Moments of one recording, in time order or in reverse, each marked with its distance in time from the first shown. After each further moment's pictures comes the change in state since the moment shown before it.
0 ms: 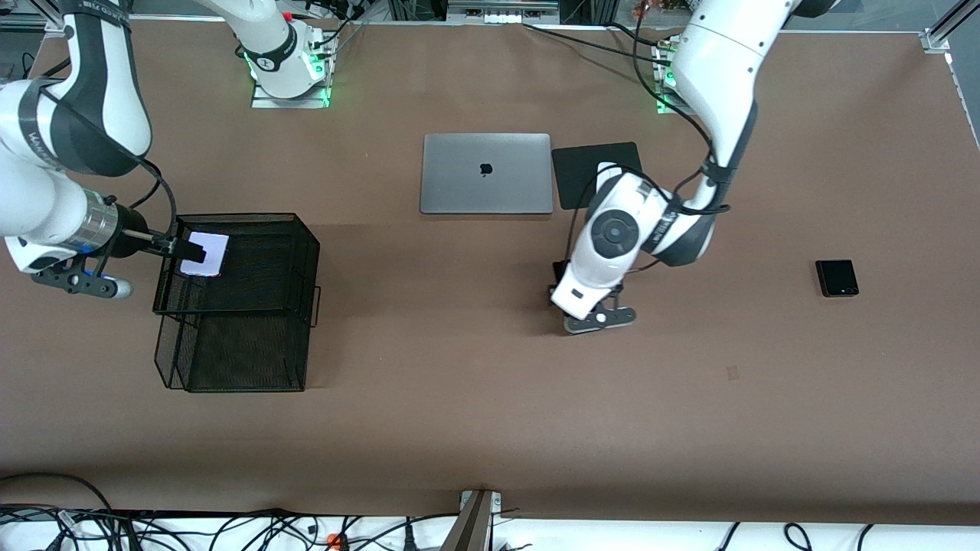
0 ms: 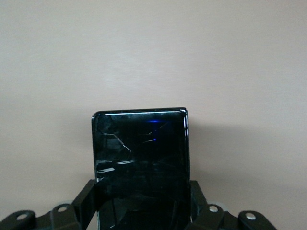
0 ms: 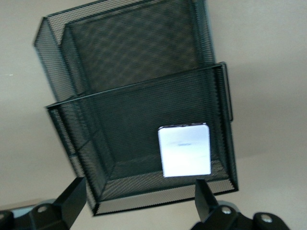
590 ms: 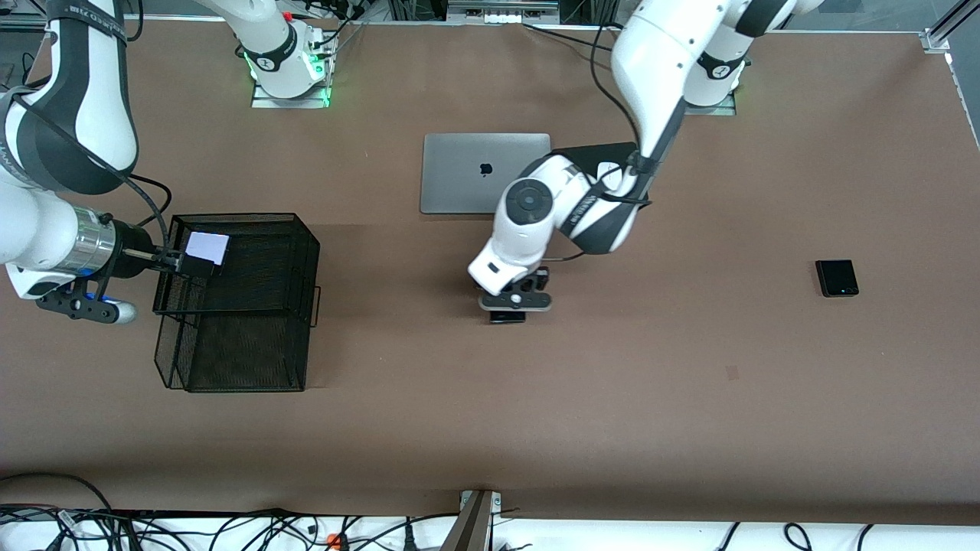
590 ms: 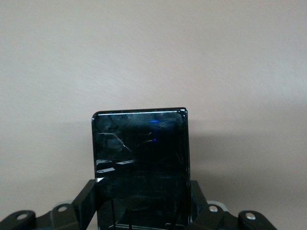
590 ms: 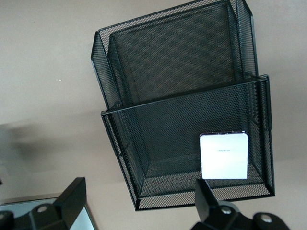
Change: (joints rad) left arm -0.175 0.147 0.000 0.224 -0.017 0.000 -0.006; right arm -0.001 0.103 0.000 0.189 0.119 -0.096 0.000
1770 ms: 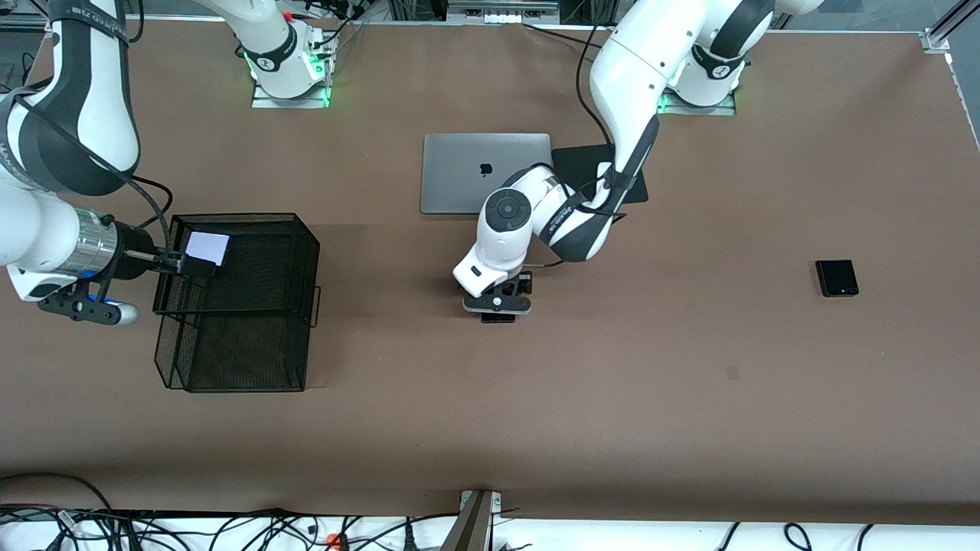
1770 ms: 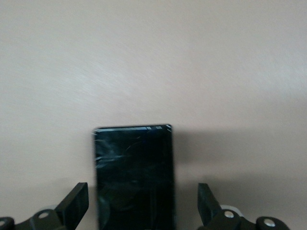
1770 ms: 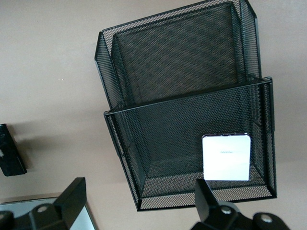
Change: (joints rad) left arm -0.013 0.085 0.025 0.112 0.000 -0.049 -0.002; right arm 0.002 0.002 0.006 0.006 0.002 -0.002 -0.004
